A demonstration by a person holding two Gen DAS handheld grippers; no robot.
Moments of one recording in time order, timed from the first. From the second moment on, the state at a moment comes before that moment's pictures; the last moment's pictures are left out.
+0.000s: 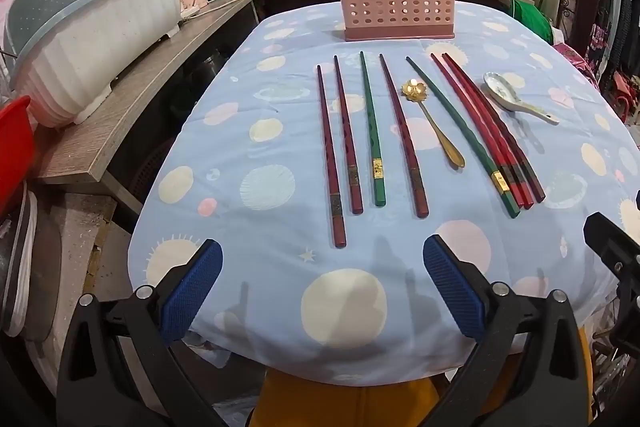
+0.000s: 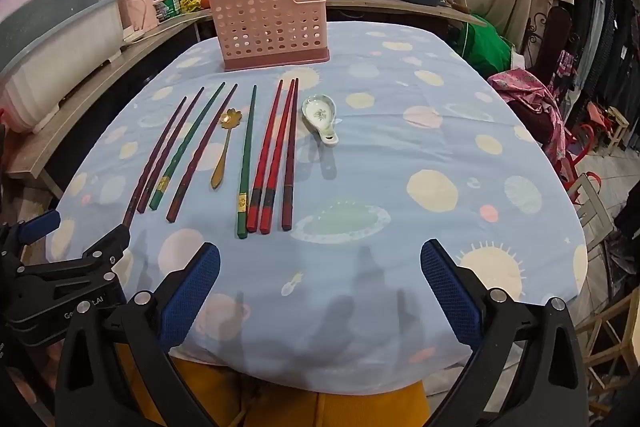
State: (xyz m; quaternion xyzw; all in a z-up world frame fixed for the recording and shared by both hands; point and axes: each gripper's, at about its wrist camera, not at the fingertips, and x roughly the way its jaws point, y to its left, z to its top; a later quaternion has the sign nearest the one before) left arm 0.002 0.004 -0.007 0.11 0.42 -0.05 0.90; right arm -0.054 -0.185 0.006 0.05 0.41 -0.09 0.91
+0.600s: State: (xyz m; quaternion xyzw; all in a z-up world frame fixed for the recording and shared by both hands) left arm 0.002 0.001 -0.005 0.11 0.42 -0.05 0.90; right arm -0.053 -0.186 0.006 0.05 0.41 -0.09 0.91
